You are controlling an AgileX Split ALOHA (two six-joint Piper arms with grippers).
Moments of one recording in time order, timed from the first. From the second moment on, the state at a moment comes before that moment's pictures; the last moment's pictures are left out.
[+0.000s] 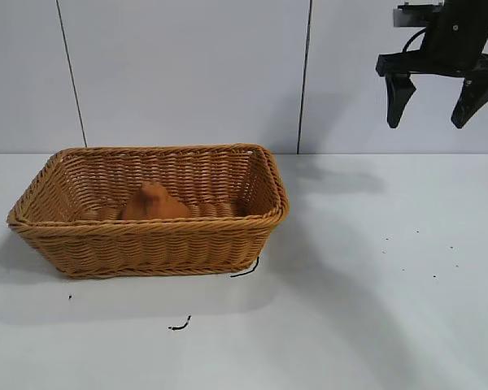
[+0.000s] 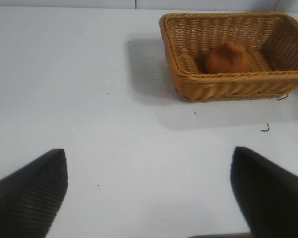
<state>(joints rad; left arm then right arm) -0.03 0.00 -0.50 -0.05 1.07 0.00 0.04 1.99 -1.69 0.04 1.21 0.04</state>
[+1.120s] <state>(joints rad) -0.03 0.00 -0.50 -0.05 1.07 0.00 0.04 0.30 -0.50 0.05 1.03 -0.08</state>
